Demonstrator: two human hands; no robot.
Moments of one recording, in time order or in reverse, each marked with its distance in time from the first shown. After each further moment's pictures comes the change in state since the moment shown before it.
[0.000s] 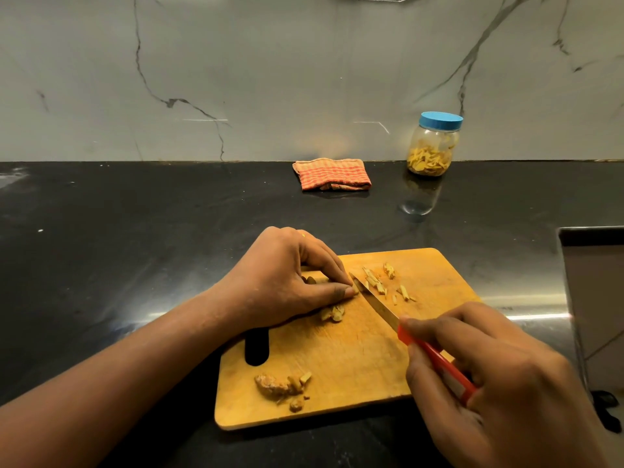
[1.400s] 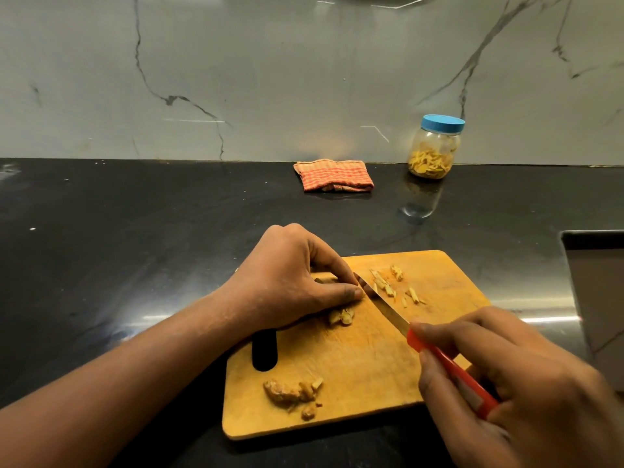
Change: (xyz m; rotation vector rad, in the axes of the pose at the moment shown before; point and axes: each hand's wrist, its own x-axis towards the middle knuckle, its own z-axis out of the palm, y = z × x) left_hand 0.001 0.001 0.001 -0.039 0.006 -0.076; right_hand -0.005 -0.006 0.003 0.023 0.035 0.068
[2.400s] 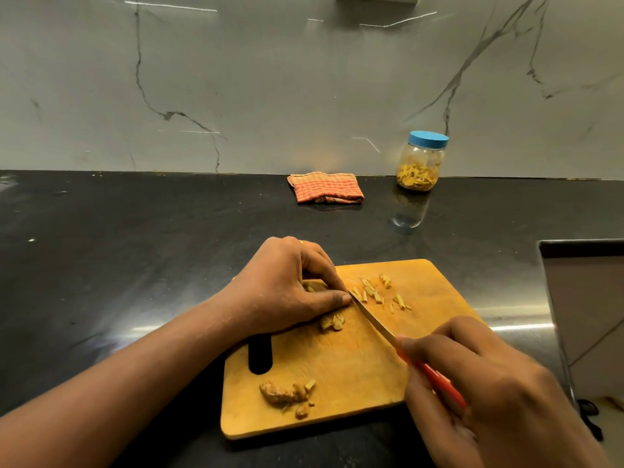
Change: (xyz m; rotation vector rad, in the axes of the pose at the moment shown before) left_hand -0.002 0.004 -0.002 0.020 -0.030 0.004; right_hand -0.001 -0.005 -0.004 -0.142 0.011 -0.084
